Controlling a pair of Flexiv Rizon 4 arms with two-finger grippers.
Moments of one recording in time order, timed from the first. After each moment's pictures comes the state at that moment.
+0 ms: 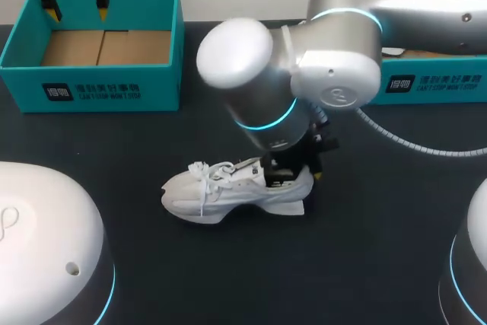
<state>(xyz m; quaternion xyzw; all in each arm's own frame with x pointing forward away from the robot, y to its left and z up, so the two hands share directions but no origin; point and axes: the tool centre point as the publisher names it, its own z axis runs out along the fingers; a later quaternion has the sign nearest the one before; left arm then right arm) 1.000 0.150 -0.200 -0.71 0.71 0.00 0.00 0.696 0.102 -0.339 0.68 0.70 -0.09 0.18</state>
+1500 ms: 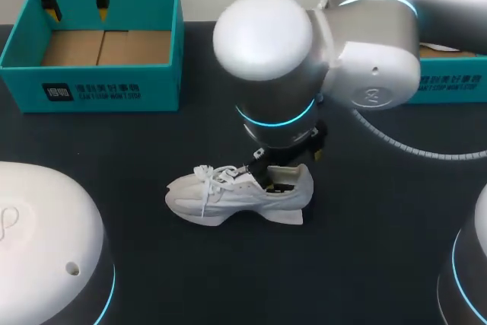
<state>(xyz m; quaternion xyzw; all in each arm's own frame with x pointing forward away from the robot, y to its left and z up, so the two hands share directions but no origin) 1.000 0.150 -0.200 -0.71 0.71 0.00 0.00 0.669 0.144 -0.265 0.46 0.87 -0.01 0.15</state>
